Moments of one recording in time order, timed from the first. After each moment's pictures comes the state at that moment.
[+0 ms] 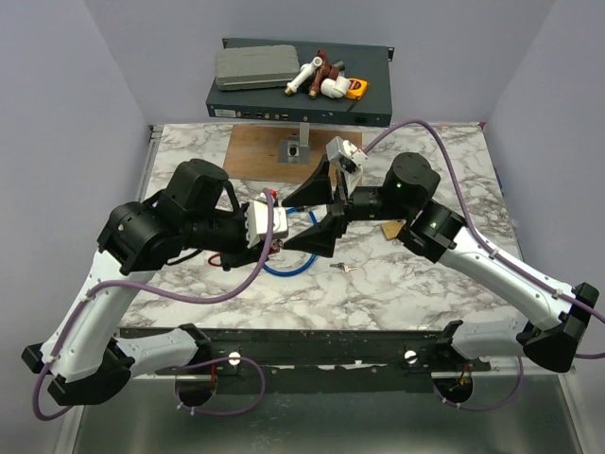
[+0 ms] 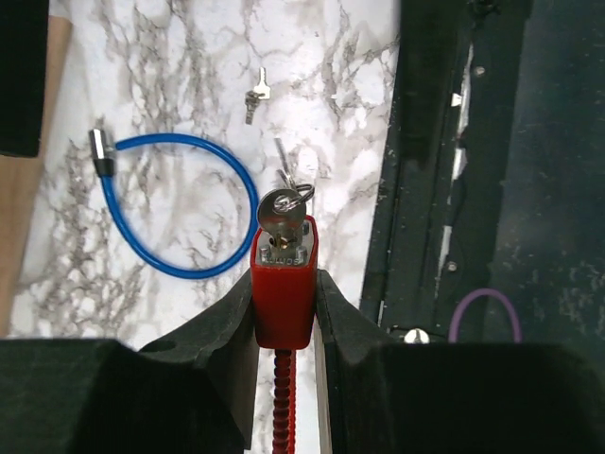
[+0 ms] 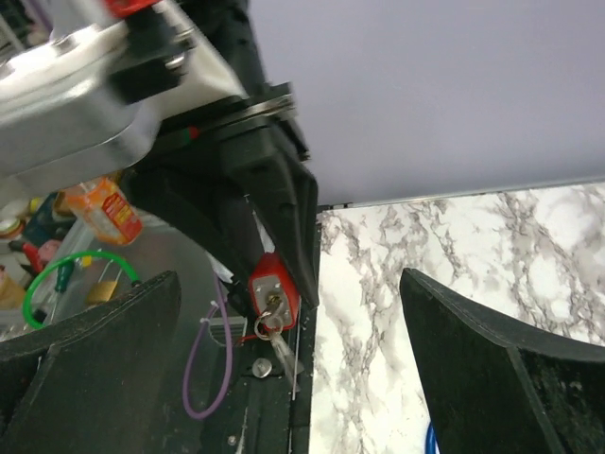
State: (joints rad) left arm -0.72 1.09 1.67 -1.35 0.49 0.56; right arm 0.88 1.27 1.31 0.06 -0.72 0.23
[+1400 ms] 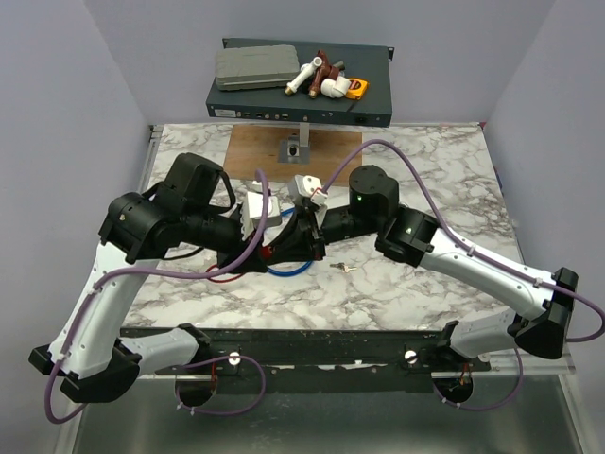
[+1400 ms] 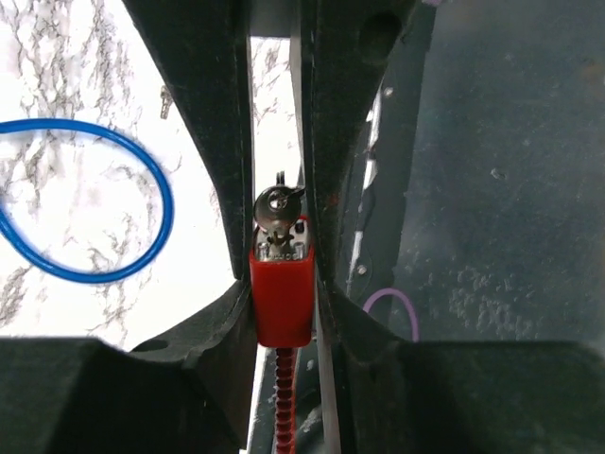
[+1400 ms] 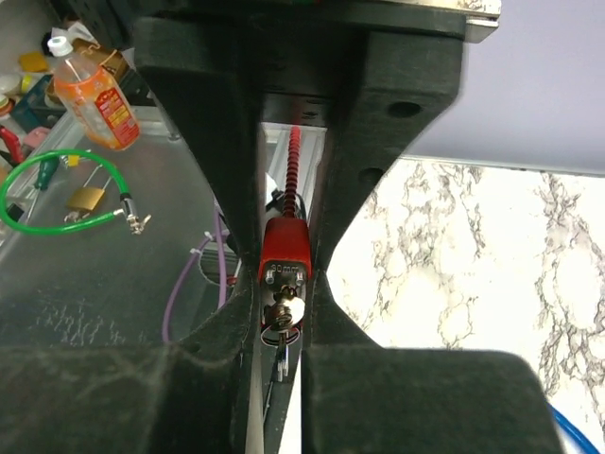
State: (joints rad) left arm -0.60 1.14 1.69 -1.46 0.73 0.47; right arm 1.01 1.36 1.33 -0.08 -0.76 -0.05
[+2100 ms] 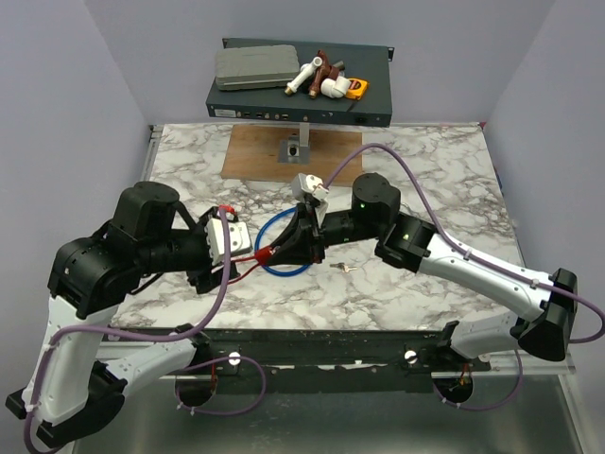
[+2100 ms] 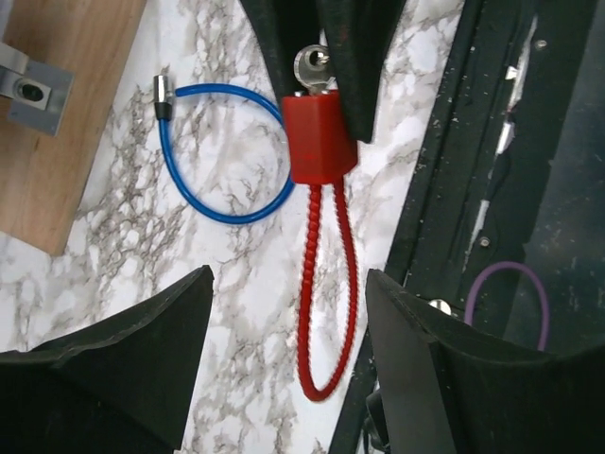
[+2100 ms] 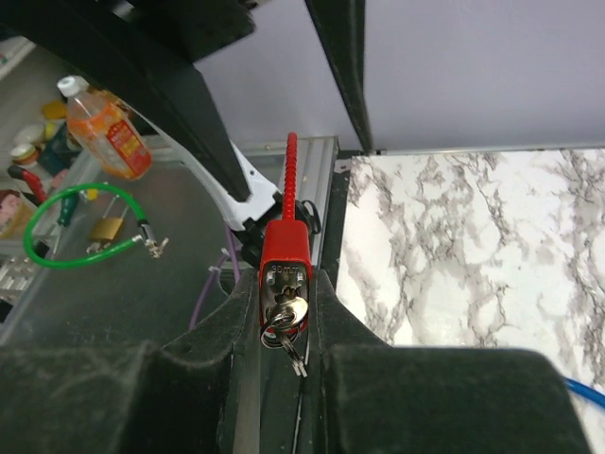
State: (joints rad) left arm -0.59 0.95 1.68 -1.47 0.46 0.60; right arm 1.01 1.33 1.24 0.02 -0.72 0.08
